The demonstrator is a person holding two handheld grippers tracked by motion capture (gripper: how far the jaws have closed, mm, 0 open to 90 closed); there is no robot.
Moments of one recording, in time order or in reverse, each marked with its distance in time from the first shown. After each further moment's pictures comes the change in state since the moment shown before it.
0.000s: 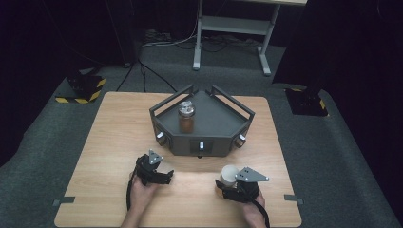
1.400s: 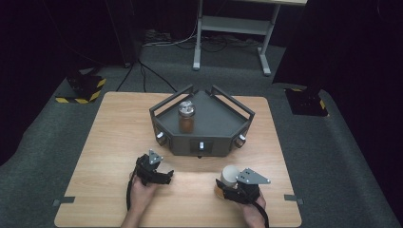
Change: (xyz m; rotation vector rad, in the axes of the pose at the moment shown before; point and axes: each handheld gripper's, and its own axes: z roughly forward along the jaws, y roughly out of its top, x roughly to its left) left arm 0.000 0.000 0.000 0.000 0.000 0.000; right arm 0.006 -0.003 -0.005 -0.033 -0.016 -0.014
